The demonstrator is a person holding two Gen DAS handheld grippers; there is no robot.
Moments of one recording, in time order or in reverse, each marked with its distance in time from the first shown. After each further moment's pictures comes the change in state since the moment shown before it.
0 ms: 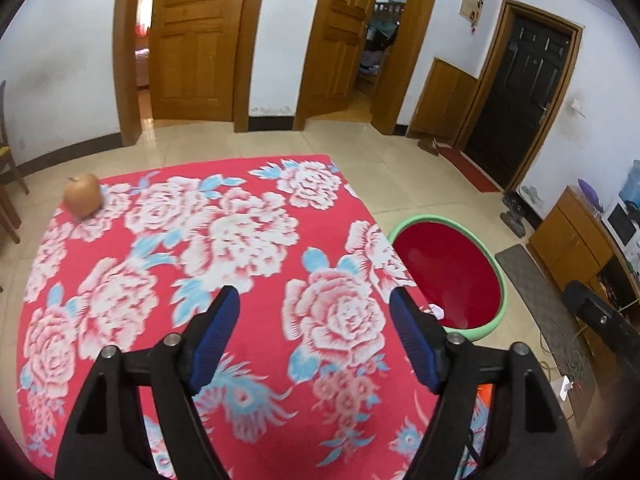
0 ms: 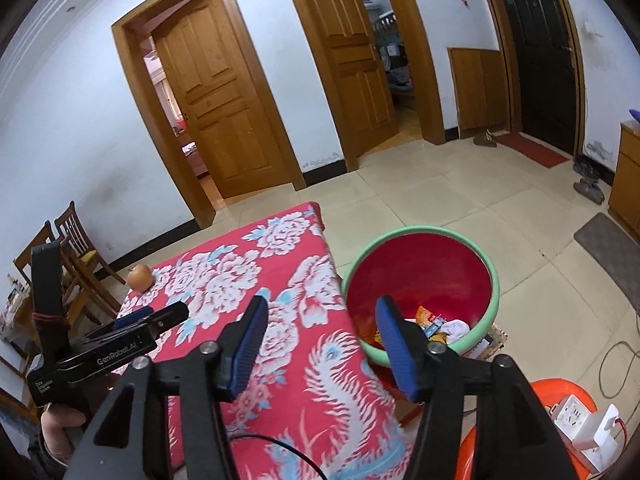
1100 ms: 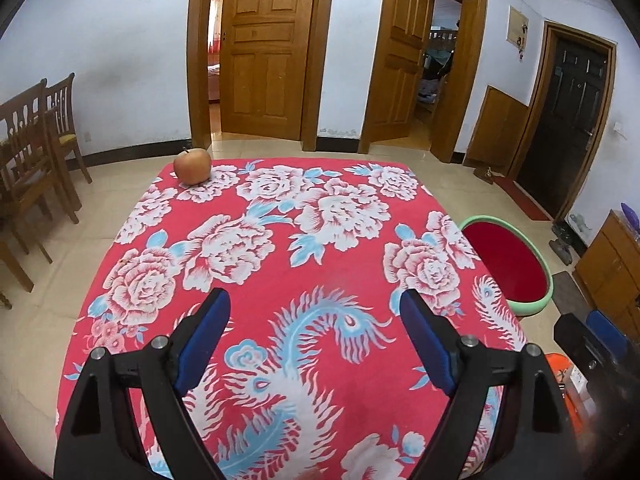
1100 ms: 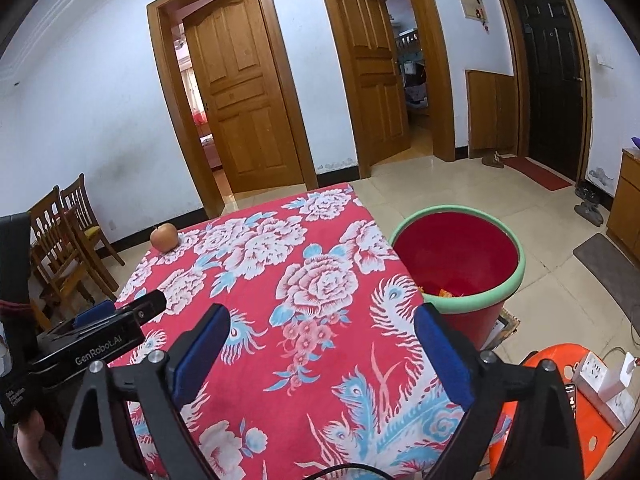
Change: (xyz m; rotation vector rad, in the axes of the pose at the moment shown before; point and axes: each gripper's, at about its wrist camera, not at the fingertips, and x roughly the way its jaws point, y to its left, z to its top) left arm -0.071 0.052 -0.078 -0.072 -0.106 0.216; right arm -0.021 0.082 -0.087 -0.093 -0.042 -0.016
